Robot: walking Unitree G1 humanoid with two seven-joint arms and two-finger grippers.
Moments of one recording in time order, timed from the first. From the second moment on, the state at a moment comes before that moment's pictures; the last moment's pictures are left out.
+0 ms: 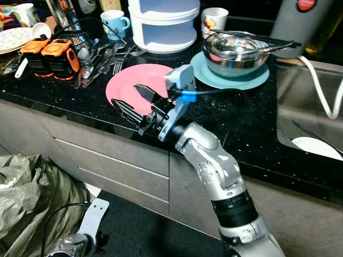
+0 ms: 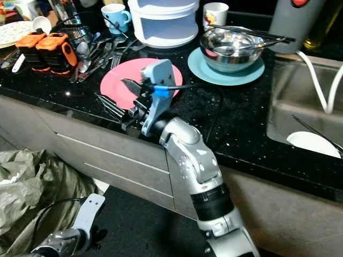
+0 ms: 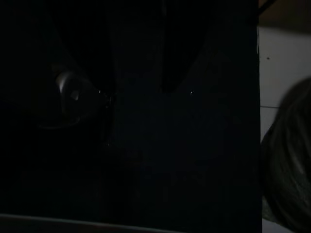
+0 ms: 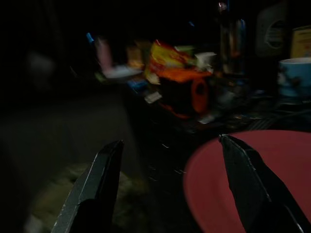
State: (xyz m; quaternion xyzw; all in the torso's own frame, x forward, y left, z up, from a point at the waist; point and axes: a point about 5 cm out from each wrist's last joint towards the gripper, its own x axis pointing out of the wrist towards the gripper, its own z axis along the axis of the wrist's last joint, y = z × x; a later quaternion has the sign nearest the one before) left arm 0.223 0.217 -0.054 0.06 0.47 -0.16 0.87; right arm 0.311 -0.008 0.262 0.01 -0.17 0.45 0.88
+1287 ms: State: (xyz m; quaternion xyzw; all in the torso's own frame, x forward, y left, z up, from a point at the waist) left arm 0.221 0.214 -0.056 0.06 0.47 -0.16 0.87; right arm 0.342 0.010 0.270 -0.16 -0.15 0.40 0.89
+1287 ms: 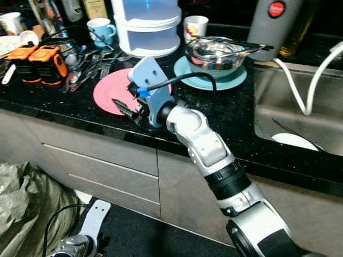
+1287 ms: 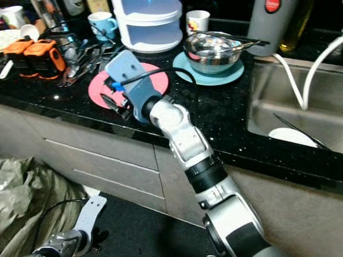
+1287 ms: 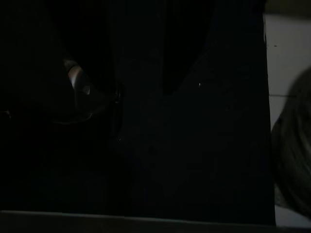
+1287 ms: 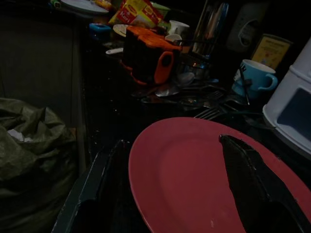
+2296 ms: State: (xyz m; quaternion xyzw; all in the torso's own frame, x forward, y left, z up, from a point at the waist) left arm 0.226 0.217 -0.052 0.07 0.46 -0.14 0.88; right arm 0.356 0.003 0.283 -0.18 -0.17 0.36 0.90
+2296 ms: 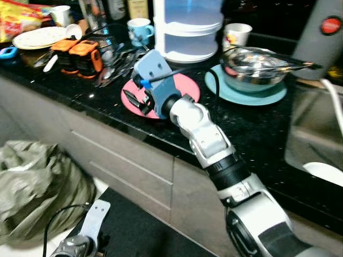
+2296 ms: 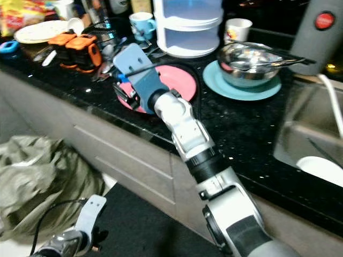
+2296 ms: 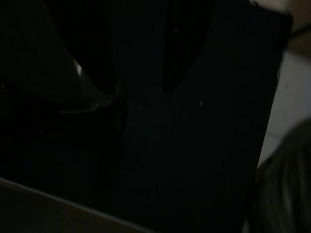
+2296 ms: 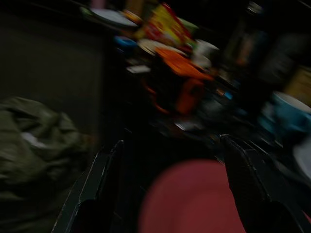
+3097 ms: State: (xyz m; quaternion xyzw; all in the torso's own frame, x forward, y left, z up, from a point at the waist) left arm 0.220 0.217 -0.056 0.06 0.47 -0.14 0.87; right arm 0.363 -0.010 0.265 -0.42 -0.13 0.37 0.82
